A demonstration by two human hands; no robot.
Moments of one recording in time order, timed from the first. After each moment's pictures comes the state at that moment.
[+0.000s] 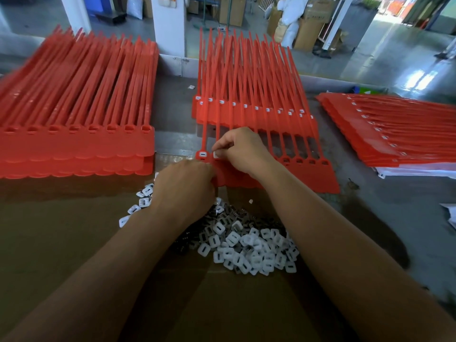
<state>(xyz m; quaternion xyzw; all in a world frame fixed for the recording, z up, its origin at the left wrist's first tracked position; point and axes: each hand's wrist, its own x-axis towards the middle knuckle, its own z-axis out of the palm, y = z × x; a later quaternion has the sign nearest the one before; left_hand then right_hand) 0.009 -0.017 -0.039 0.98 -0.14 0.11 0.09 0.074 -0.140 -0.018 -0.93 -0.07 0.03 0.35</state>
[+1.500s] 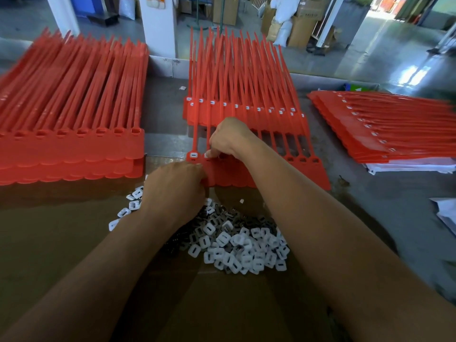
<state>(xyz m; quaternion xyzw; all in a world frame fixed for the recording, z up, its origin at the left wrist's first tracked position) 0.007 -0.019 -0.036 0.98 -0.12 0.09 0.09 0.100 -0.130 -0.006 -0.96 0.03 0.10 0.28</state>
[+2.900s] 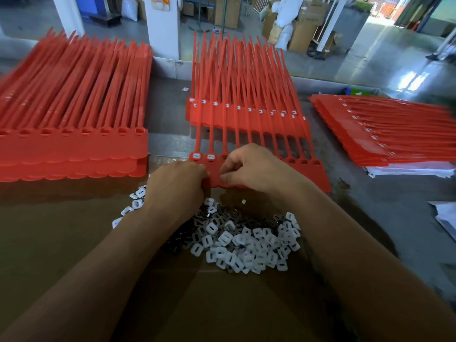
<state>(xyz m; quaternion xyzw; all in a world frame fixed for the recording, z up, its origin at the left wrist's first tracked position) 0.006 -0.018 -0.034 0.98 -0.12 0.08 0.10 0.031 -0.167 0.002 -0.94 -0.13 0.13 0.29</state>
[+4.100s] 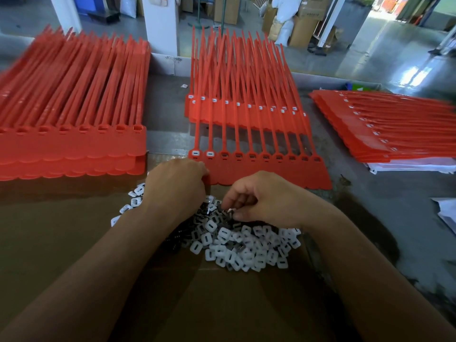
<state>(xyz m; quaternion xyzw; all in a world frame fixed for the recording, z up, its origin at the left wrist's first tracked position) 0.006 -0.019 -0.032 0.99 -0.10 0.07 0.10 -0.012 -0.184 -0.001 -0.90 -0.20 0.21 0.32</state>
